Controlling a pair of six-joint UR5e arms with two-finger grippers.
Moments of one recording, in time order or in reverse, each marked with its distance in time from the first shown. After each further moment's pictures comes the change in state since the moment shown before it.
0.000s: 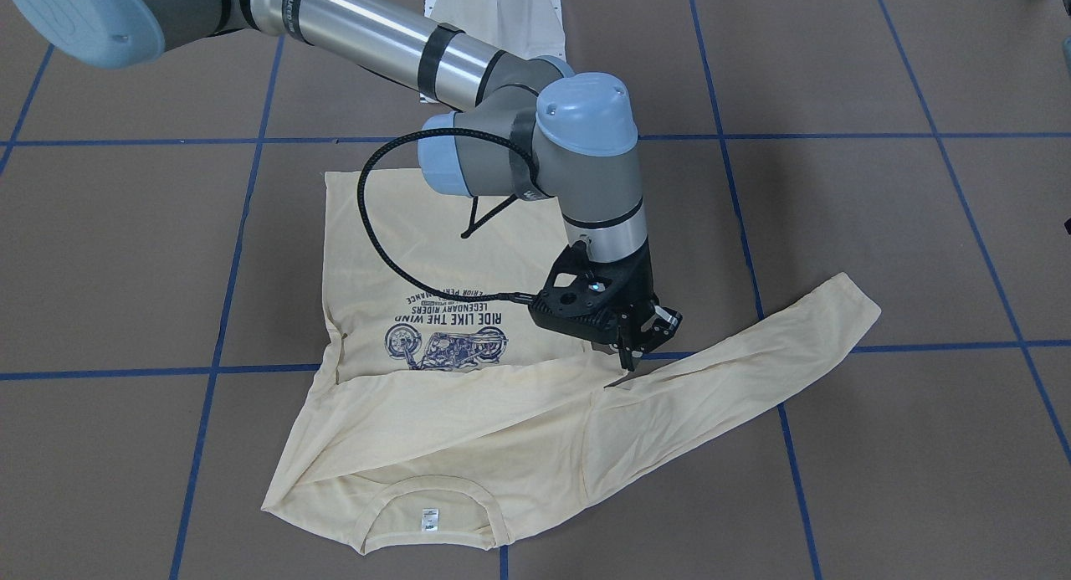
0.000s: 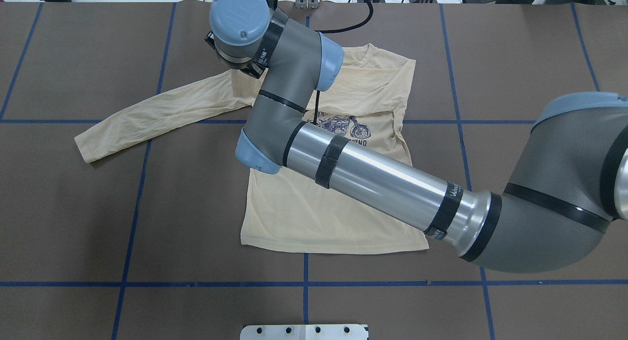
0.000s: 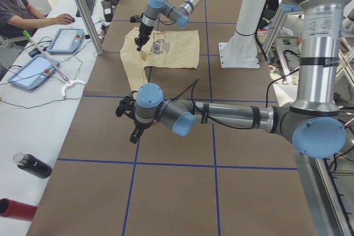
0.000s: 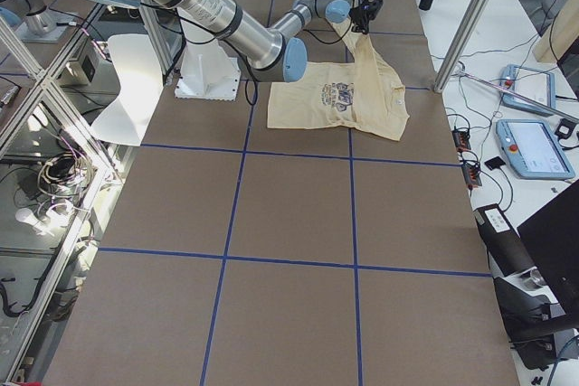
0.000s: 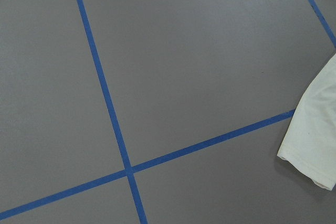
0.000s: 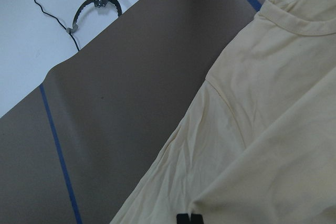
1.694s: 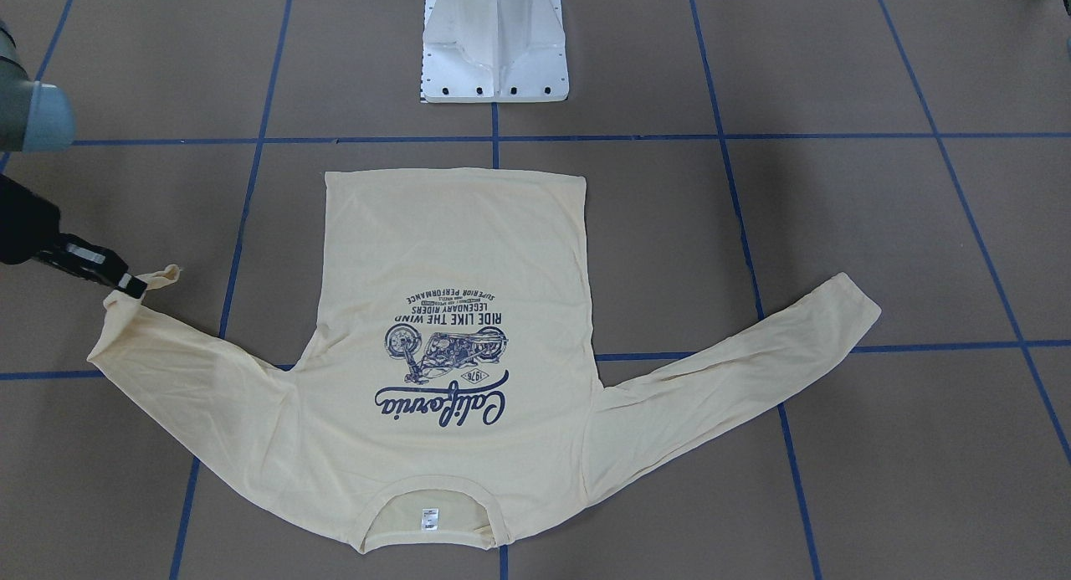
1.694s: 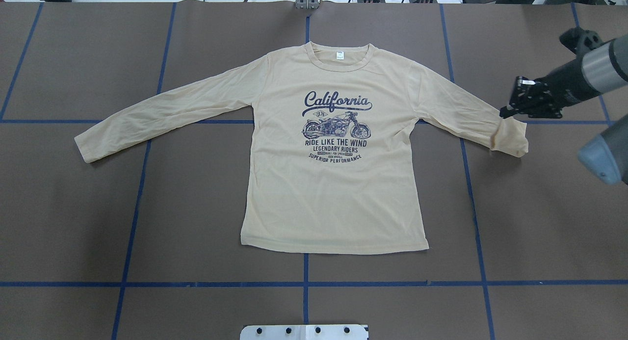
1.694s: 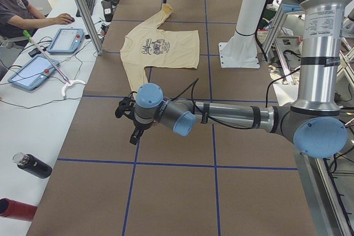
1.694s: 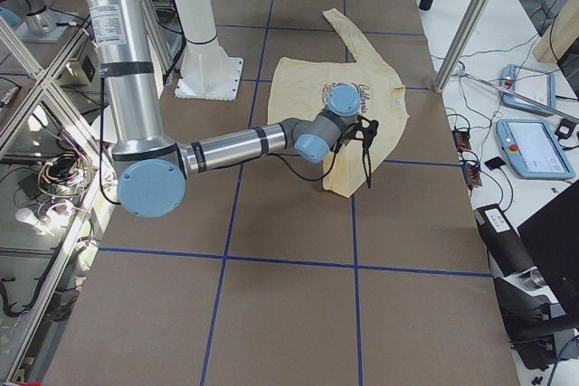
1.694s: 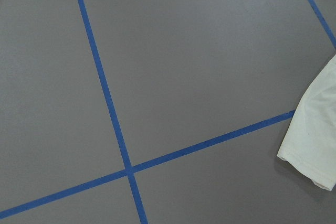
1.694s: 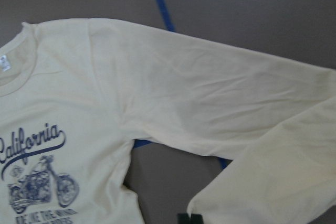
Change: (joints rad) left arm -0.033 0.001 -0.004 0.045 0.009 0.032; right arm 0.451 -1.045 0.763 0.137 0.740 -0.390
